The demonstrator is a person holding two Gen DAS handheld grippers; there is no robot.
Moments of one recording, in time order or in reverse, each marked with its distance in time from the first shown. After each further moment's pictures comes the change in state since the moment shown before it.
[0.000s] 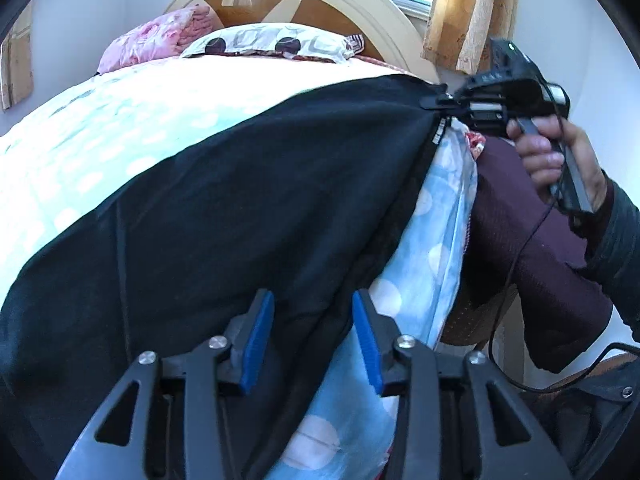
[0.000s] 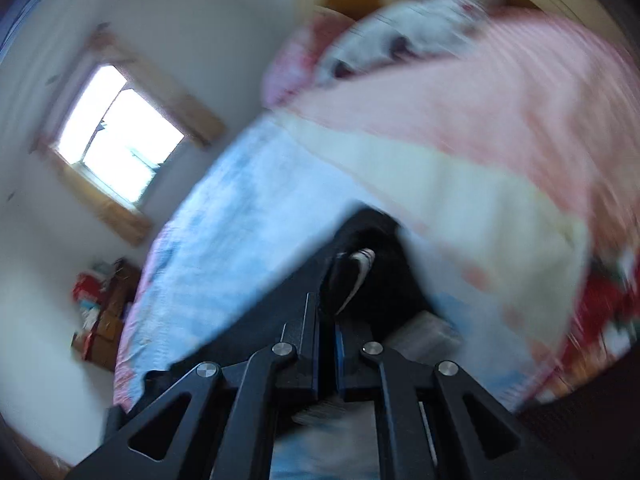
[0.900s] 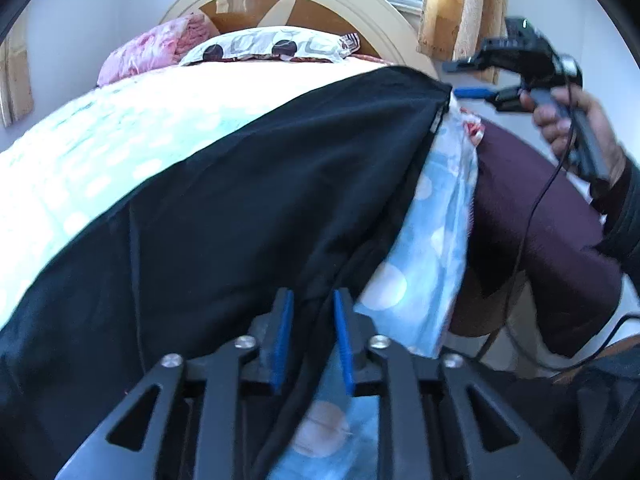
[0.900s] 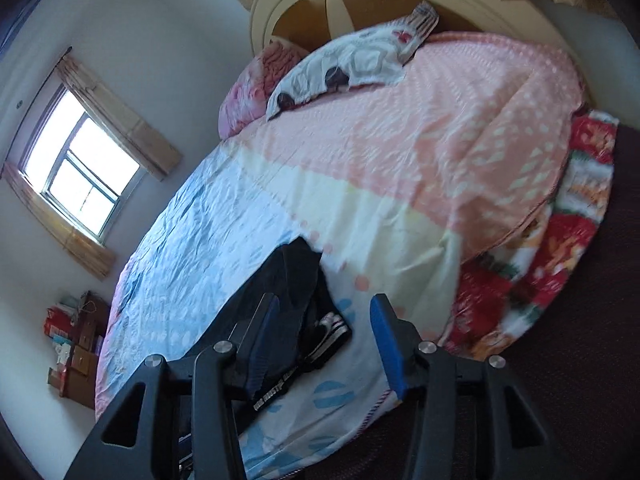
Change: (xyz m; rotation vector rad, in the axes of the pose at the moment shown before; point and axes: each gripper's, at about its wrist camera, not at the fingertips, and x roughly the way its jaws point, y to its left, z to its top) left arm -0.004 0.000 -0.008 0.026 -0.020 0.010; right arm -0.050 -0.002 0.007 0.012 -0.110 -0.116
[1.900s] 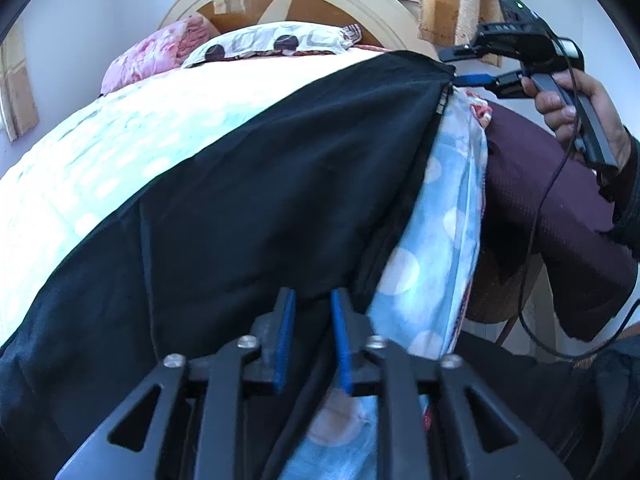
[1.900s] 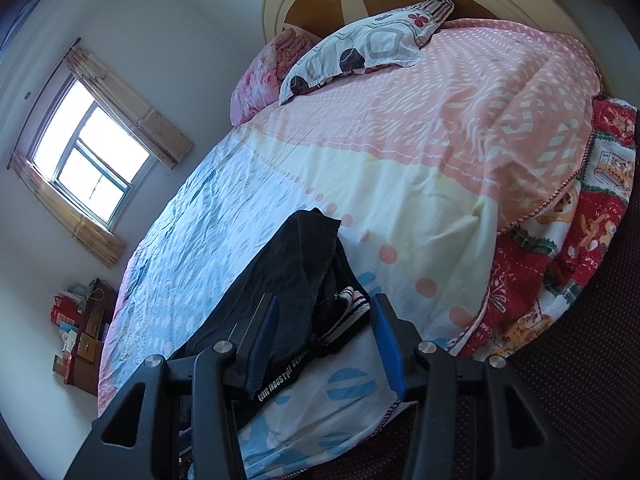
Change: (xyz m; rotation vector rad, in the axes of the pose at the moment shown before) left arm 0.006 -0.003 -0.001 0.061 0.021 0.085; right arm 0.010 0.006 -0.014 -0.025 0.010 0.021
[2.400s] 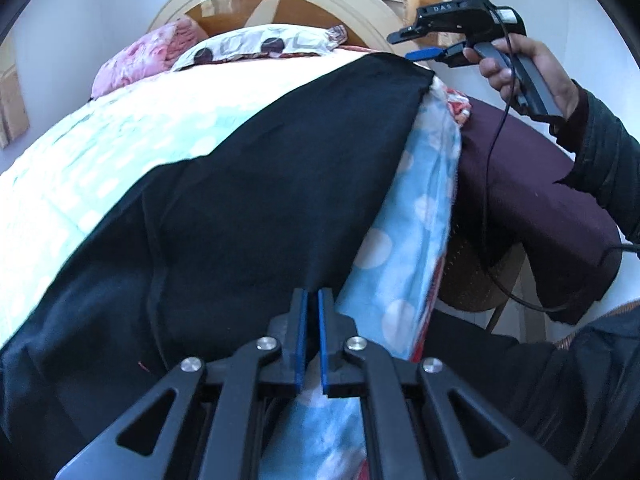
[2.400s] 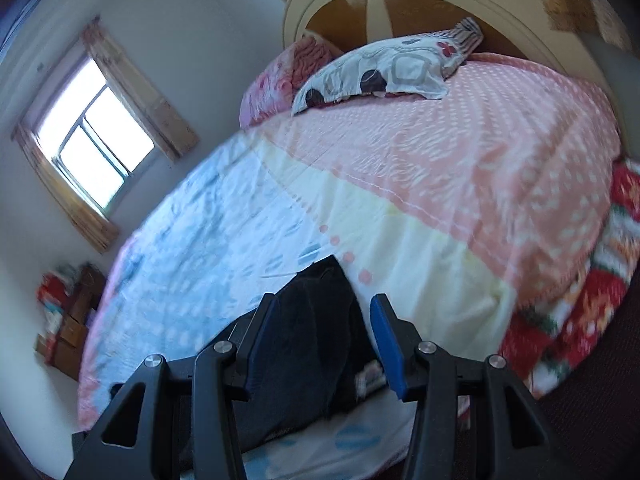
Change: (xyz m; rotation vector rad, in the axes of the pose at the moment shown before) left arm -0.018 -0.002 -0.010 0.015 0.002 -0.043; right arm 0.021 0.026 0.046 -0.135 0.012 -0.049
